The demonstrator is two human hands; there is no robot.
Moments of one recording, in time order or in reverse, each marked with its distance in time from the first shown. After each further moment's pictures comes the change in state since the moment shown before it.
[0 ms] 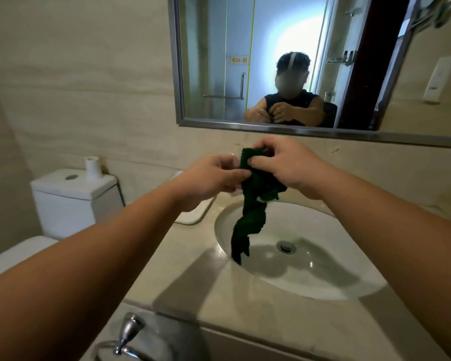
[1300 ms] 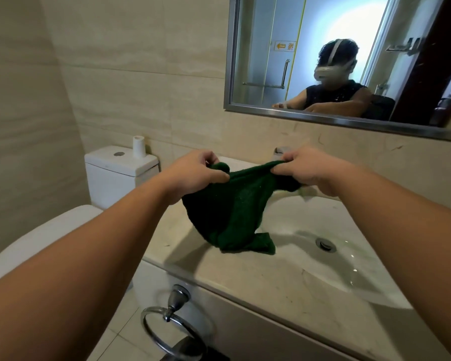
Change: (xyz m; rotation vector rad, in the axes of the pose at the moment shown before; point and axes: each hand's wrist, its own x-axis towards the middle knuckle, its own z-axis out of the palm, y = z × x) left_hand -0.062 -0.056 -0.095 0.258 0.270 -0.280; right_hand 0.041 0.002 0.073 -0.081 -0.245 0.212
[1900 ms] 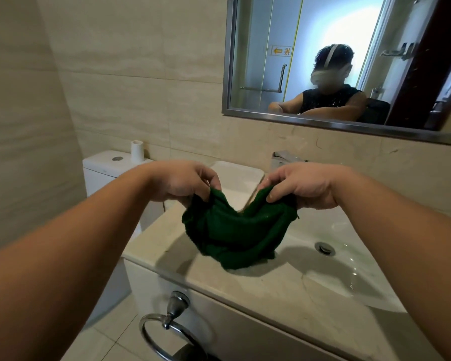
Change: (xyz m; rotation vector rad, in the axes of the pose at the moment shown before) left_hand 0.001 0.001 -0.028 0.032 -0.468 -0.060; right_hand -0.012 0.002 0.001 0.269 -0.493 0.060
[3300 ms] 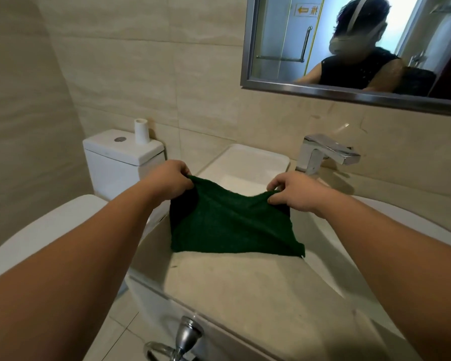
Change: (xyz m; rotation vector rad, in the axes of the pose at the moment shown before) left_hand 0.092 -0.119 -0.039 0.175 0.560 -0.233; right_hand 0.140 0.044 0.018 -0.389 0.327 0.023
